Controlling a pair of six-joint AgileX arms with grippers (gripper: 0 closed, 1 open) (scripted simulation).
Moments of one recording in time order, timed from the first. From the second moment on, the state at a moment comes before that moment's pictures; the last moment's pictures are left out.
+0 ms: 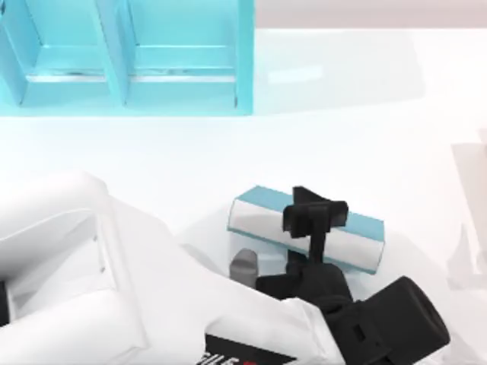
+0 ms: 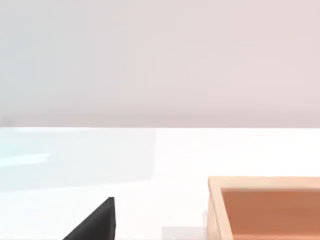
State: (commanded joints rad) left arm -1.25 2.04 1.04 0.11 -1.23 -2.39; right arm 0.00 0.00 0.00 0.00 0.00 0.00
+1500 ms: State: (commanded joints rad) left arm -1.63 2.18 1.34 -1.24 -1.23 -3.65; right arm 0.00 0.00 0.00 0.00 0.00 0.00
